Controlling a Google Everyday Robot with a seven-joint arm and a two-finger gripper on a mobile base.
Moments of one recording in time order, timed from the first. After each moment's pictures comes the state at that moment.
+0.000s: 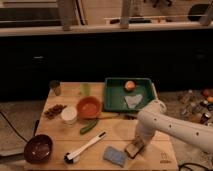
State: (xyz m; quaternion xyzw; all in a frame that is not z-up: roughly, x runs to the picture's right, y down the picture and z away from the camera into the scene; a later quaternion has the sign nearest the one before) arm 0.223 0.281 0.775 -0.34 -0.11 -0.30 0.88
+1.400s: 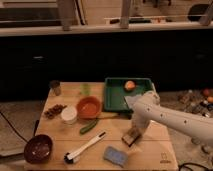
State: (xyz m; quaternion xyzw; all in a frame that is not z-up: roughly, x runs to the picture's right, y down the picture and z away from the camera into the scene) arm 0.190 0.248 0.810 -0.32 -0.12 -0.34 0.88
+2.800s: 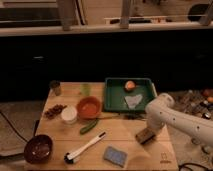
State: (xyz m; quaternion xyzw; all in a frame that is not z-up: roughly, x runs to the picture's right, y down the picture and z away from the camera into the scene) arm 0.265 0.237 0.820 -0.31 -0.03 -0.26 0.91
